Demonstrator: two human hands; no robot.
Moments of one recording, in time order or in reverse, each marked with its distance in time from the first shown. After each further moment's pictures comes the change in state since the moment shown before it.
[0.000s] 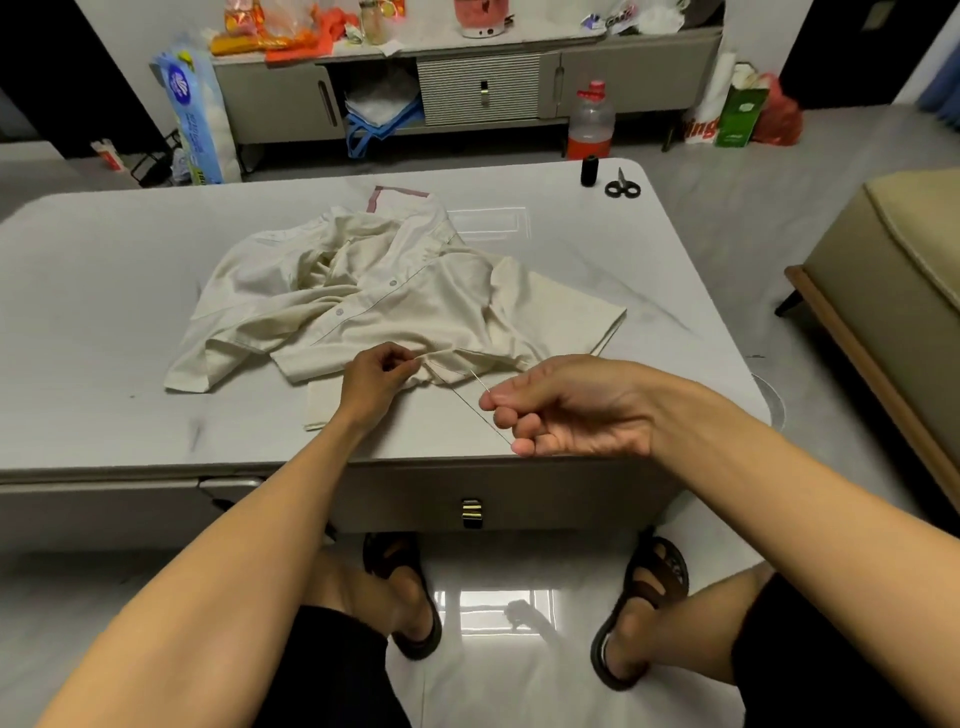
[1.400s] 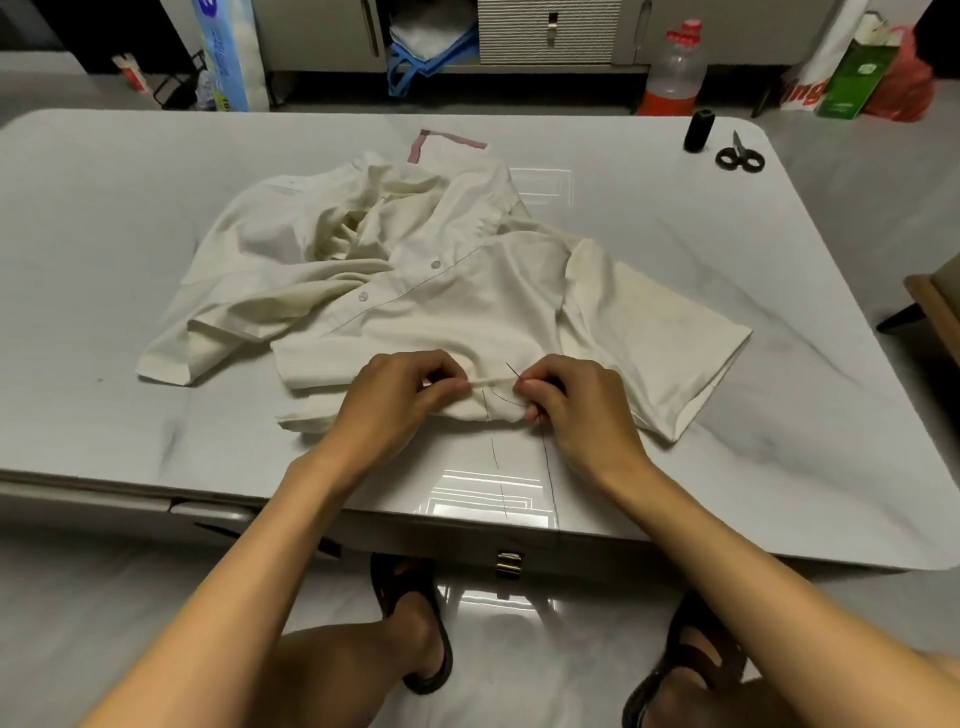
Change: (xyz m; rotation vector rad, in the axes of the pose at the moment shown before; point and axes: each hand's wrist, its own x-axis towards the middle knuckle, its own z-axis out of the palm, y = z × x) left_hand 0.007 0.016 -0.023 0.287 -0.164 0.140; right_hand 0.176 0.024 -0.049 -0.793 0.665 -0.610
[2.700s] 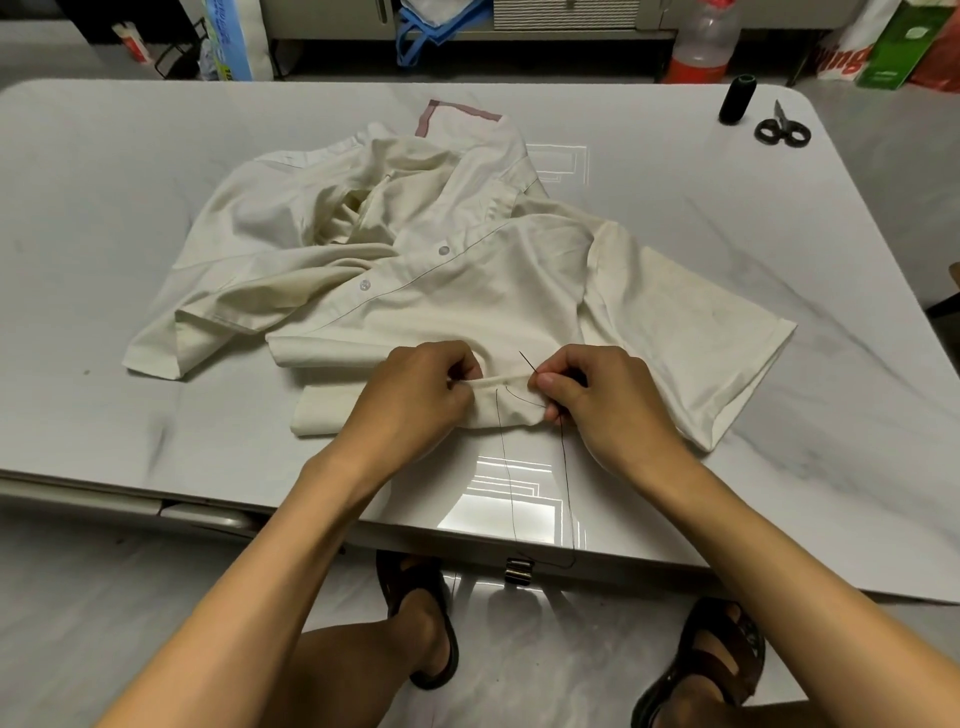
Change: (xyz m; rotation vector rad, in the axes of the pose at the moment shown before) left_hand 0.008 0.024 0.004 0.173 -0.035 -0.131; right_hand 0.014 -0.005 -0.006 -0.016 -0.092 0.094
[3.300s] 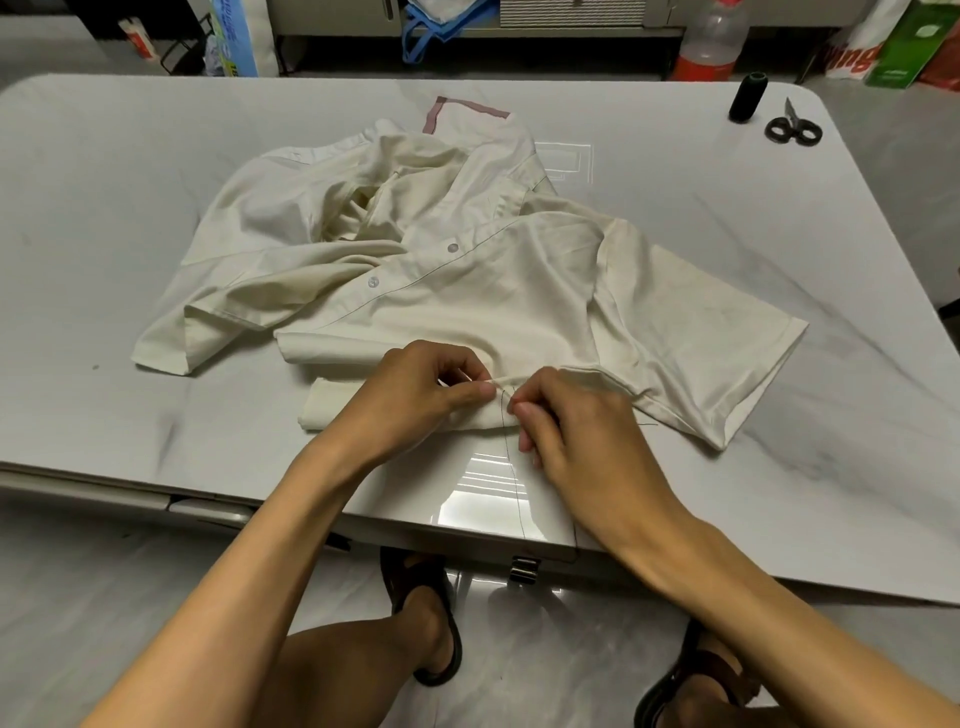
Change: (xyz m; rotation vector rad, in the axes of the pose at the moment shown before) left_hand 0.002 -0.016 -0.007 -0.327 -0.164 -0.022; right_hand -0.036 -0.009 0.021 -0.157 0.019 -0.329
